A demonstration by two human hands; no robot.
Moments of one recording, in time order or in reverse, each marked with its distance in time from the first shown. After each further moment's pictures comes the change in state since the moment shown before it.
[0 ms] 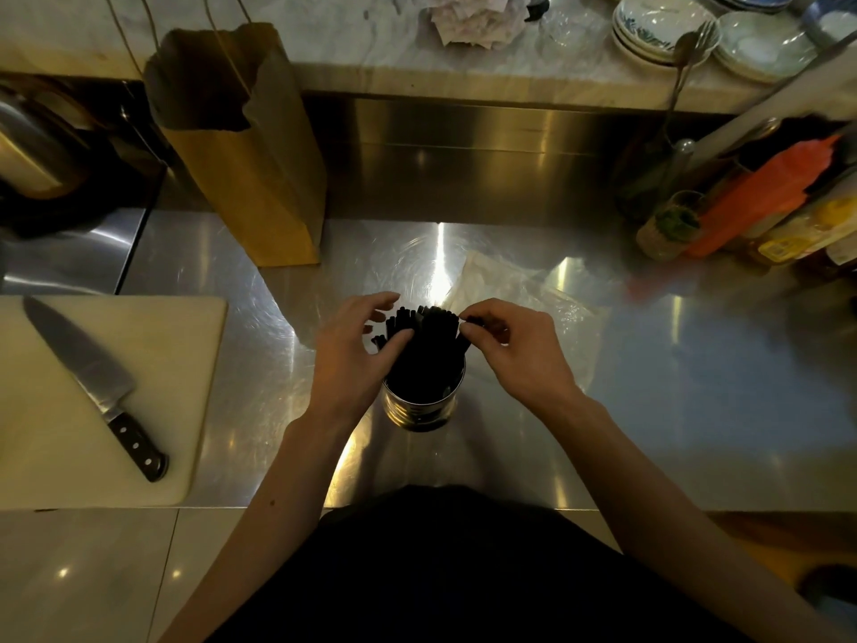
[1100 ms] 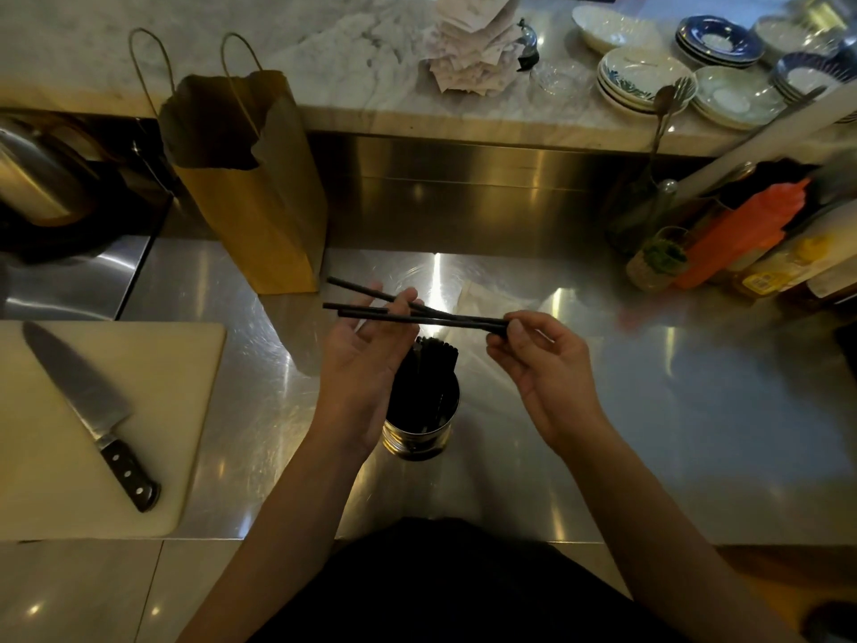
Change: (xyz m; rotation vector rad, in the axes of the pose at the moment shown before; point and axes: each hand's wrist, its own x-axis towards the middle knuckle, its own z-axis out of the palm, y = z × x) left_hand 0.005 0.074 -0.015 -1.079 0.013 -0.422; right_hand -0.006 -0.017 -0.026 0.999 0.195 0.309
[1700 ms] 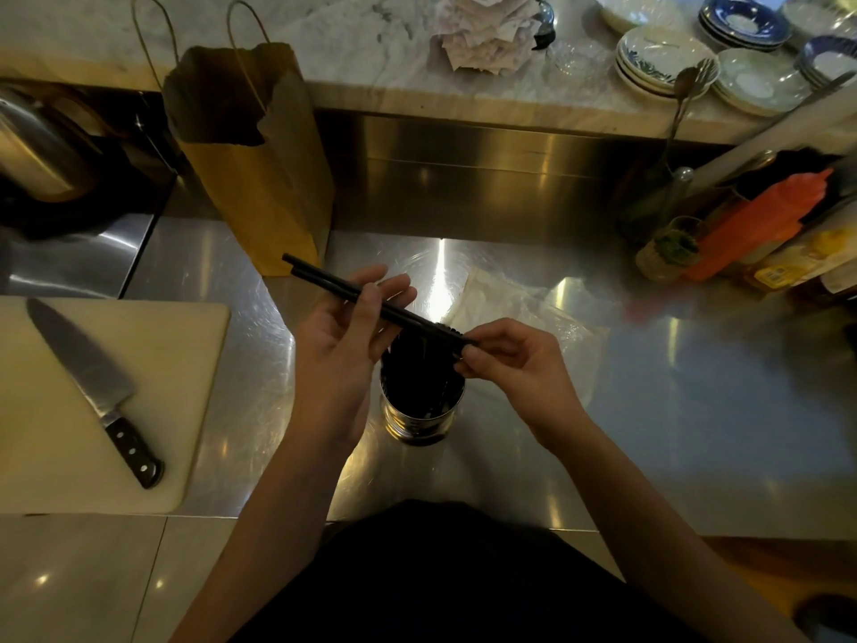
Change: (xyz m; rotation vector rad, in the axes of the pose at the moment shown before) left_hand -0.008 0.007 -0.015 0.060 0.013 0.151; right_hand -0.008 0.014 0.008 -0.411 -0.266 -0.047
